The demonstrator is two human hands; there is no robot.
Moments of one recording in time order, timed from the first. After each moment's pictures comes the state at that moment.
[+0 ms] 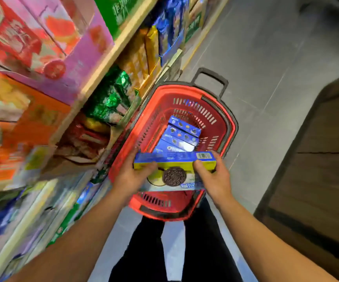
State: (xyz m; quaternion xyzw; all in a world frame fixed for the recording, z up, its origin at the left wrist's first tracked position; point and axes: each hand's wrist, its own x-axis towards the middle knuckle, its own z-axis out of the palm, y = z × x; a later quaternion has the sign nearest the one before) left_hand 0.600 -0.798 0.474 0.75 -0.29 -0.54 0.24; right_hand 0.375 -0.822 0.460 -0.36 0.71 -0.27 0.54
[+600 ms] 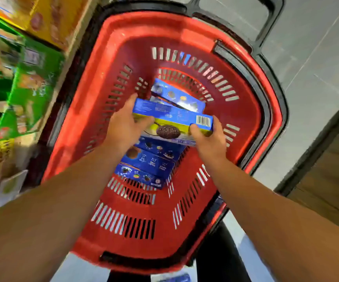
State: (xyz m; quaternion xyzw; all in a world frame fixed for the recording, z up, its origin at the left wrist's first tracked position) left_hand 0.567 -0.966 0.165 0.78 -0.43 -0.45 0.05; right_hand 0.353 -0.946 0.155 -0.28 0.81 -0.16 0.50
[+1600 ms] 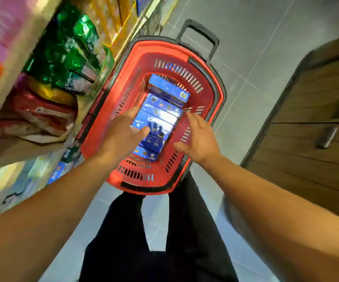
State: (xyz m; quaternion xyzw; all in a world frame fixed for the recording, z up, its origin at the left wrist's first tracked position) left_hand 0.590 -0.851 0.384 0.70 -0.54 -0.44 0.14; right_hand 0.364 -0.859 0.391 -0.69 0.63 0.06 0.36
